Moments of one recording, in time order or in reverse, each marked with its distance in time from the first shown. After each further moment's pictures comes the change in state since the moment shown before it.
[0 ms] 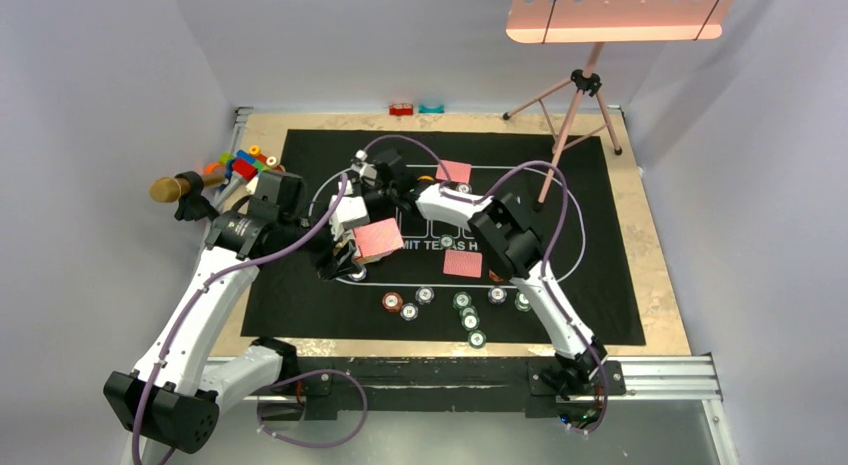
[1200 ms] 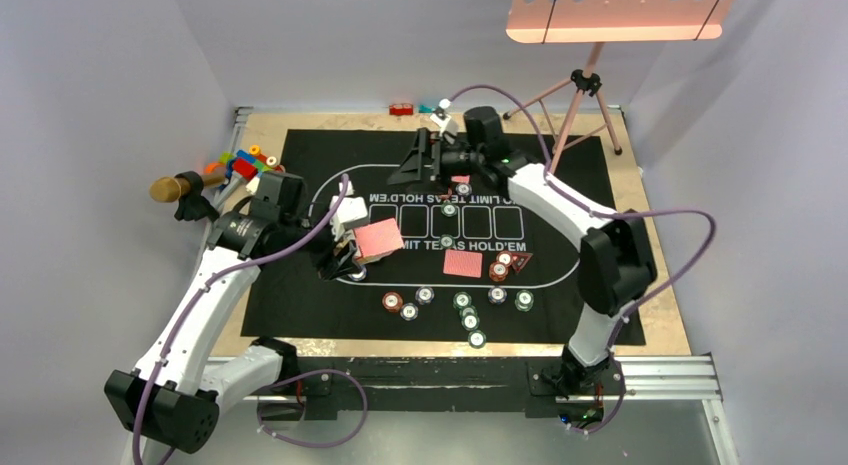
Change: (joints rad) left arm 0.000 -0.002 -0.015 0.013 -0.005 0.001; right arm -0.199 -0.635 -0.395 -0.209 0.020 -0.176
